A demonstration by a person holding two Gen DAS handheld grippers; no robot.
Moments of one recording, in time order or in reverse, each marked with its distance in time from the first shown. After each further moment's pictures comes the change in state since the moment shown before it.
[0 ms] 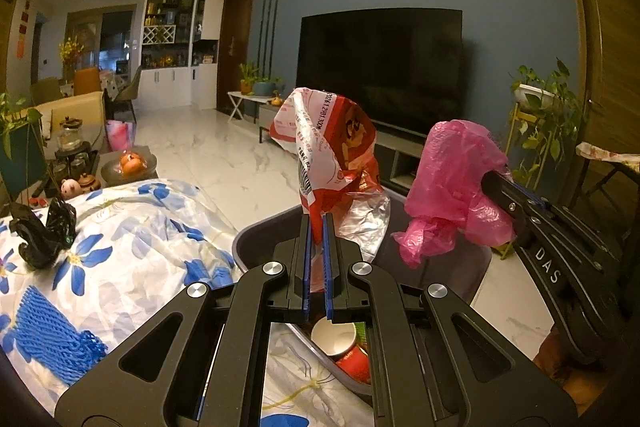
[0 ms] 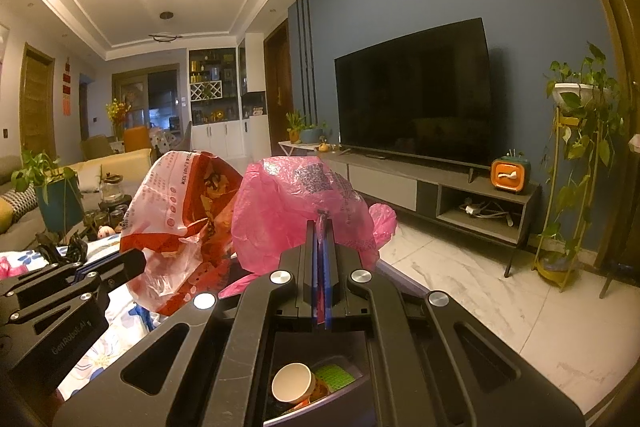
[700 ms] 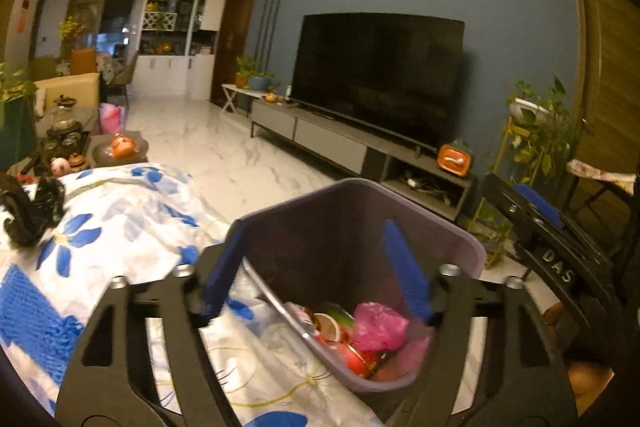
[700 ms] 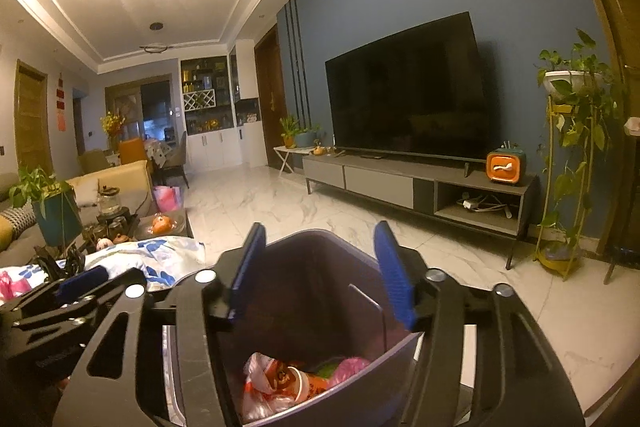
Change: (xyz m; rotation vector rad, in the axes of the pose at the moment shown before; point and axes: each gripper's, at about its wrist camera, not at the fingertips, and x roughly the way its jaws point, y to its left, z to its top) left arm -0.002 0.016 -0.011 -0.080 -0.008 -0.031; right arm -0.003 -0.017 -0.004 0.056 -0.022 -0.015
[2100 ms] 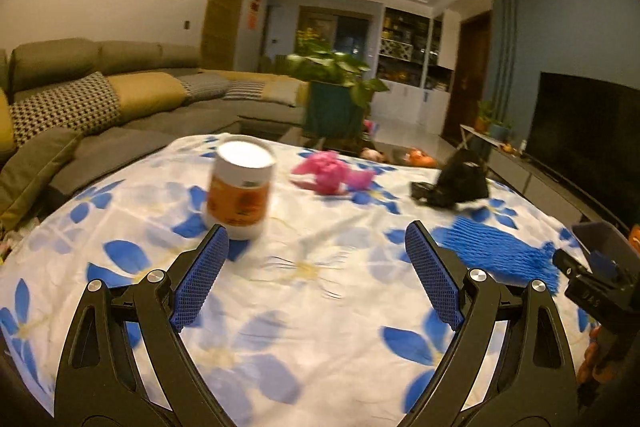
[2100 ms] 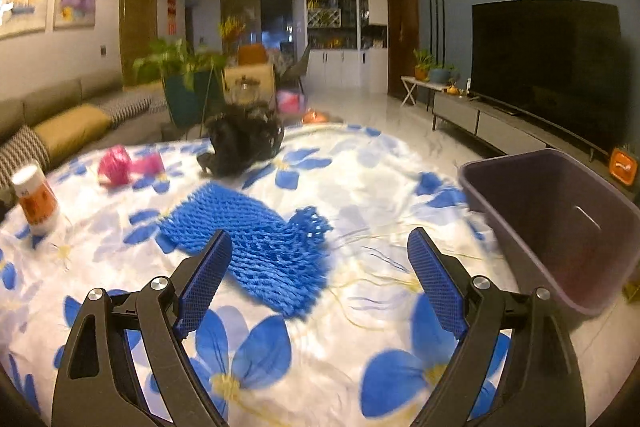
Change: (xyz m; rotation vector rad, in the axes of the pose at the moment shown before) left arm -0.292 0.221 -0.084 -0.273 -0.136 0.839; right arm -0.011 0.230 -0.090 -0.246 0.305 0.388
